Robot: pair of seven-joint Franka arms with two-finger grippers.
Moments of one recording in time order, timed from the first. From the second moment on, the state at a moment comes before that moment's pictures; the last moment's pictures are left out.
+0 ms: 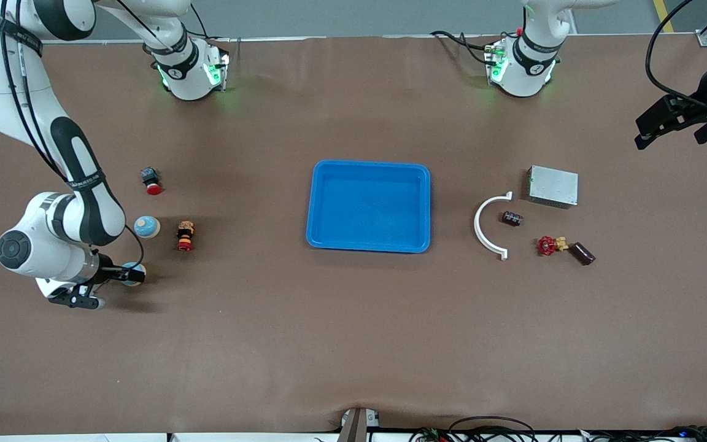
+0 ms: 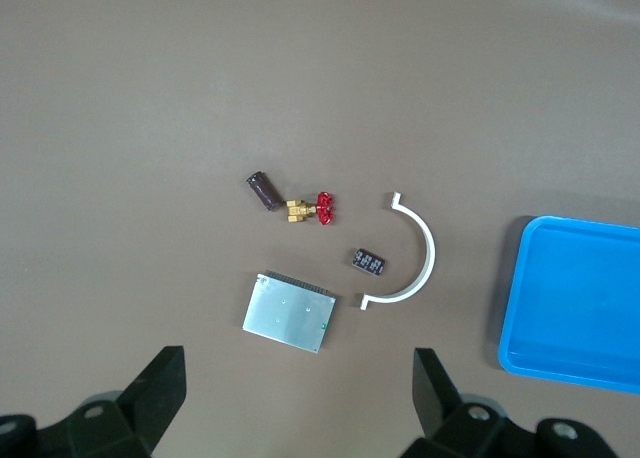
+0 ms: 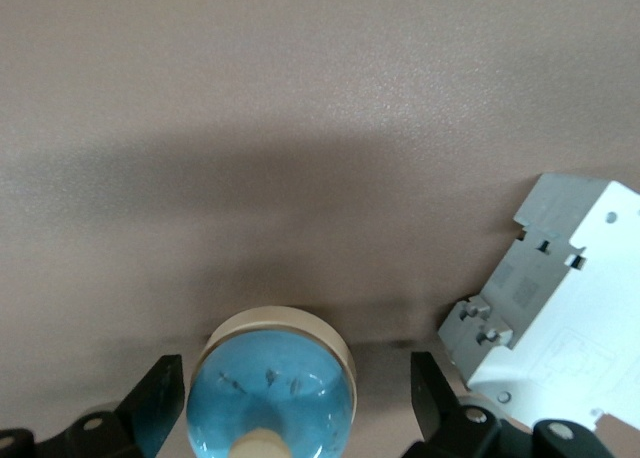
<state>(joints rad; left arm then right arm) -0.01 -0.08 -0.07 -1.56 0.03 1.54 -0.15 -0.17 0.69 0.02 -1.75 0.00 2.37 0.00</state>
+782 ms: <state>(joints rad) 0.00 -0.08 -0.08 -1.56 0.03 1.54 -0.15 -0.17 0.66 0.03 -1.73 0.00 2.29 0.00</state>
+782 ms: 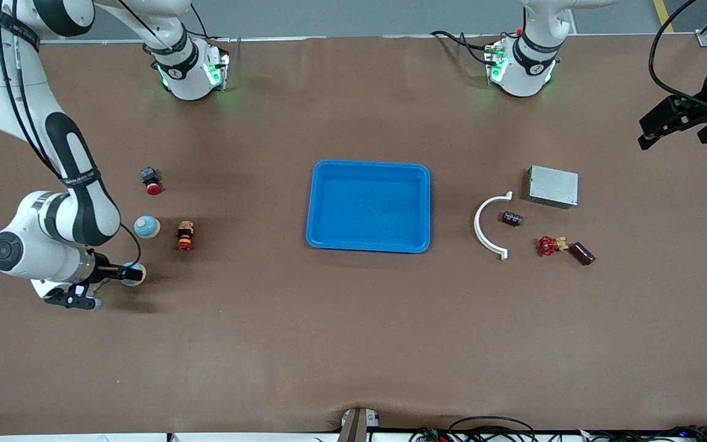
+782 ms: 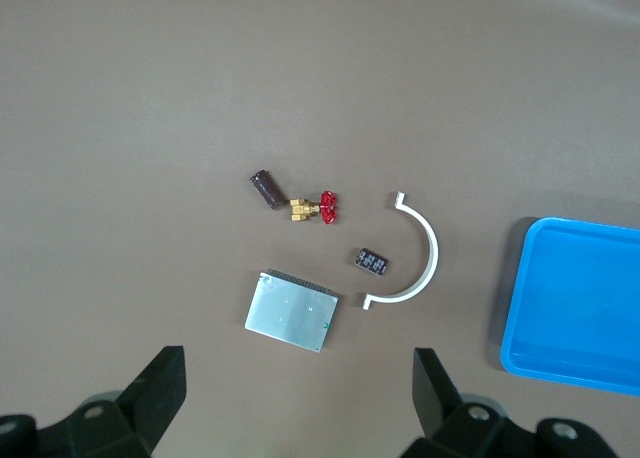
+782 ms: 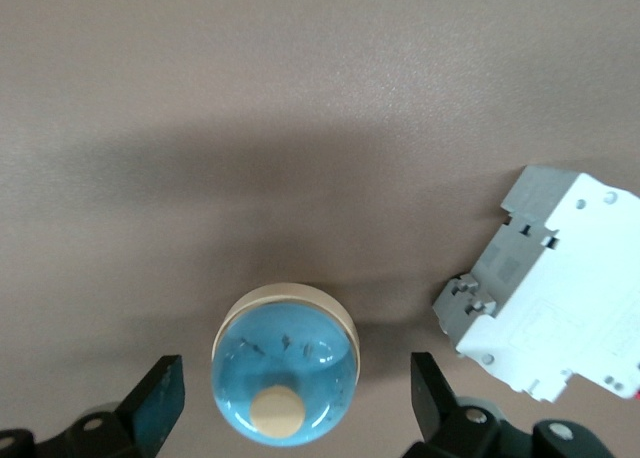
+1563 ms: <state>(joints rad) 0.00 -0.08 -0.08 -1.56 0.03 1.54 -0.15 -0.15 0.41 0.05 -1.71 -0.07 2.08 -0.01</state>
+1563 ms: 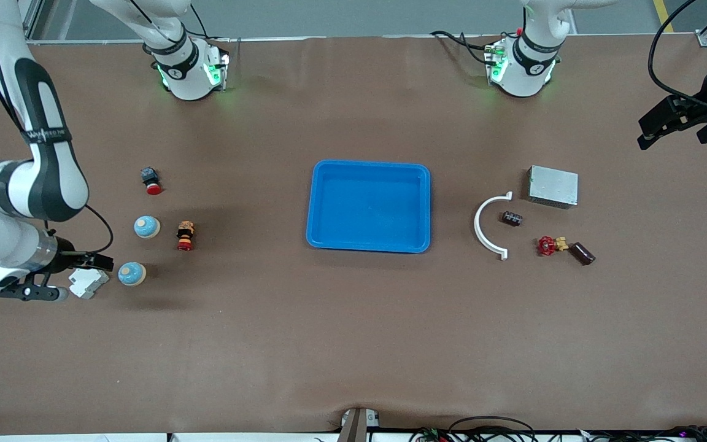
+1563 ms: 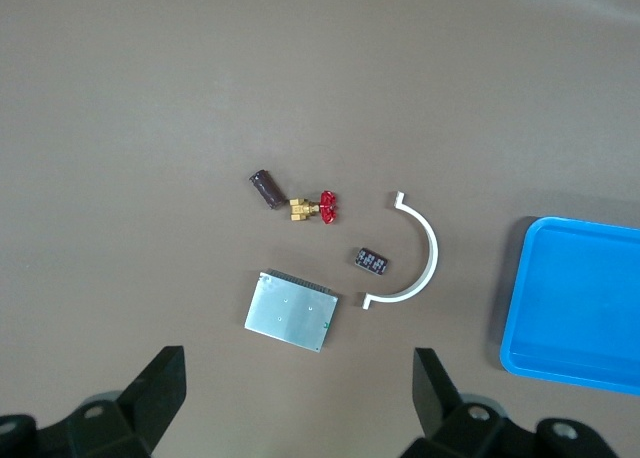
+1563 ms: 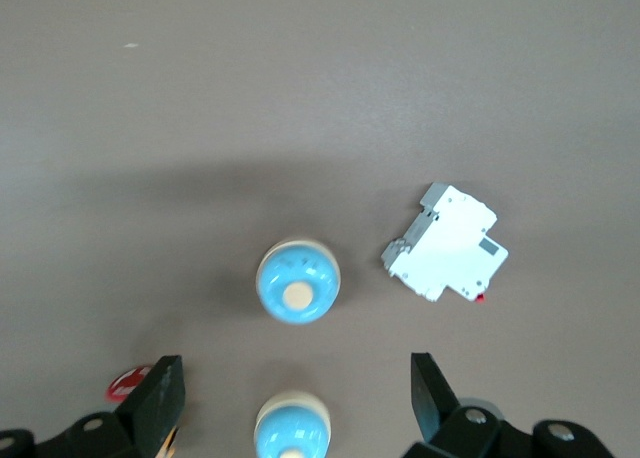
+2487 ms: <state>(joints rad) 0.00 -0.08 -0.08 -1.56 0.03 1.53 -0.15 0.00 0.14 0.06 -1.62 -0.07 1.72 0.09</state>
